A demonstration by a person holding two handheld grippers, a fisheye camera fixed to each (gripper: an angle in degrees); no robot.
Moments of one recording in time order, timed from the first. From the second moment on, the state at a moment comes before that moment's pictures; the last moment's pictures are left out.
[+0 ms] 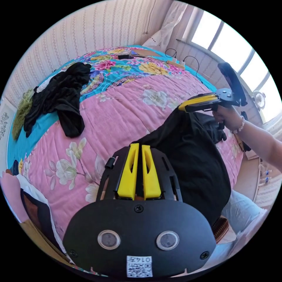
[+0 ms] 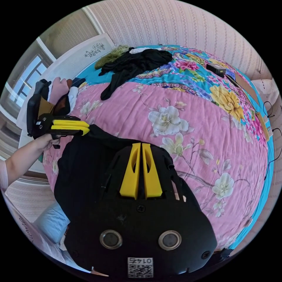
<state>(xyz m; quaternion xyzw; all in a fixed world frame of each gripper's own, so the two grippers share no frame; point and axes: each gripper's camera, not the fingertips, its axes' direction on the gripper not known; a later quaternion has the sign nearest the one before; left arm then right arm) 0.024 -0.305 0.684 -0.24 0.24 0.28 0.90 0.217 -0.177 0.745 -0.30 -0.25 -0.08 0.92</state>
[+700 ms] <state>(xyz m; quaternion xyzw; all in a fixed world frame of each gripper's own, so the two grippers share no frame) 0.168 -0.360 0.716 -0.22 0.27 0.34 0.88 0.418 -0.068 0.627 -0.21 -0.13 0.17 0.95</state>
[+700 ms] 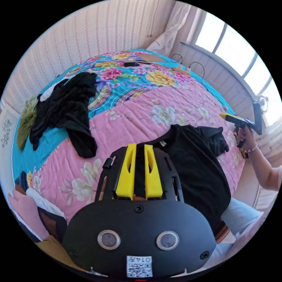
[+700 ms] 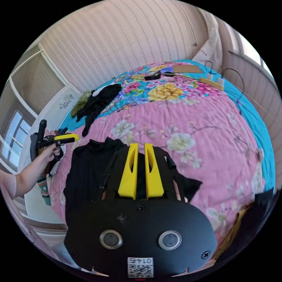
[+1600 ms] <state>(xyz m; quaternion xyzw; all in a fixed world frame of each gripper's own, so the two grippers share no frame) 0.585 -0.233 0.732 -0.25 0.33 0.47 0.78 0.481 0.147 0.564 -0.24 -0.20 0.39 0.87</state>
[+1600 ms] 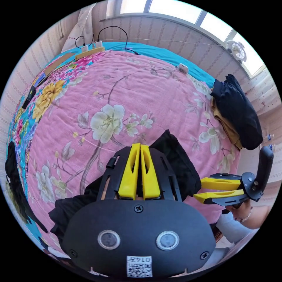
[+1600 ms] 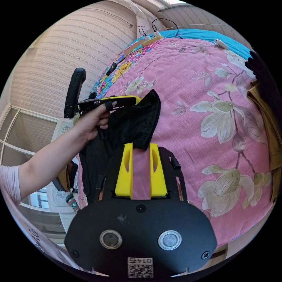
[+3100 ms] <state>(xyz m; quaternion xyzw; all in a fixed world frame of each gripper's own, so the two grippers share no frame) 0.438 -0.231 0.659 -0.22 0.48 0.38 0.76 0.457 0.178 0.543 -0.23 -0.18 0.46 0.84</state>
